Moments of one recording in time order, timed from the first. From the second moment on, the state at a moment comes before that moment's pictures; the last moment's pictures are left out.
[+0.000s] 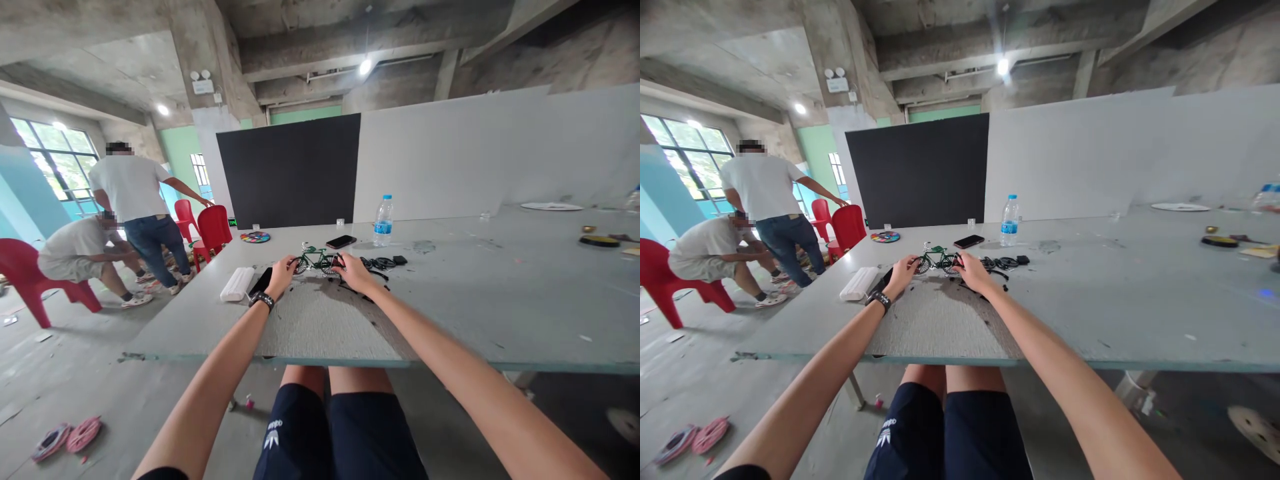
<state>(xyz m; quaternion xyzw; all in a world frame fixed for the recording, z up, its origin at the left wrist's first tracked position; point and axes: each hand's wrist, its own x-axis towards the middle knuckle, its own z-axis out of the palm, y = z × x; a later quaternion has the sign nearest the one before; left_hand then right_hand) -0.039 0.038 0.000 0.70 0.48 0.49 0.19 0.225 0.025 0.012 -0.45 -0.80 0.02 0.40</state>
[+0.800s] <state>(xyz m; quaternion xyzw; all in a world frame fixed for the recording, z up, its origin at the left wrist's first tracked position) -0.049 0.028 0.006 0.76 0.50 0.40 0.11 0.230 0.005 0.015 -0.52 -0.76 0.03 0.39</state>
